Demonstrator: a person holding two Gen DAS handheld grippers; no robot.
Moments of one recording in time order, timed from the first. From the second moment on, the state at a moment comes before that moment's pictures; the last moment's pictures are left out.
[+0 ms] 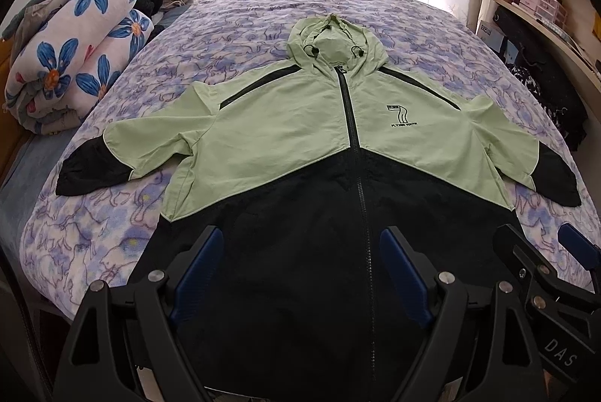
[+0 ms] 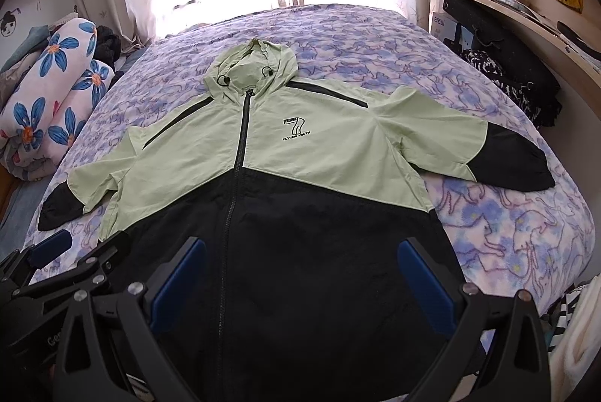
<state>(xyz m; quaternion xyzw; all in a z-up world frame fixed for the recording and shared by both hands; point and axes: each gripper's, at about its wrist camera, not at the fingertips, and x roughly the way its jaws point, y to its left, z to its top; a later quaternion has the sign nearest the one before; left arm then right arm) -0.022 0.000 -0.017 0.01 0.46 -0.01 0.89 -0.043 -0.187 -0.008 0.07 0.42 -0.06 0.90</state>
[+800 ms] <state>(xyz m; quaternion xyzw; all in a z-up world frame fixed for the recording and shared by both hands) -0.023 0.000 -0.021 0.01 0.46 -0.02 0.89 -0.044 -0.186 -0.008 0.07 0.42 -0.06 0.90</state>
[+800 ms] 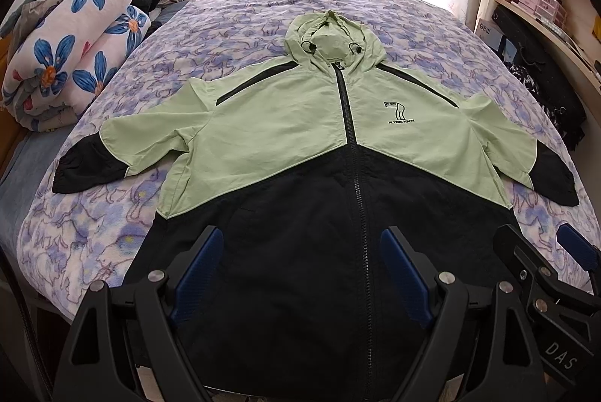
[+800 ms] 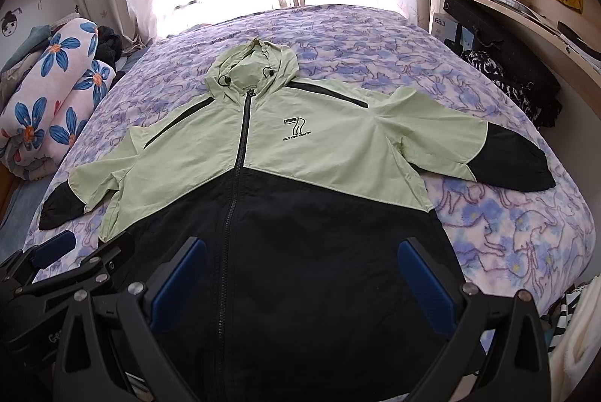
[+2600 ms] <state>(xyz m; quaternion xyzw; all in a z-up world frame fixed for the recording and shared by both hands) -0.002 -0.055 -0.010 0.04 0.44 -0.07 0.89 -0.042 -0.227 0.001 0.09 0.40 -0.04 0.91</state>
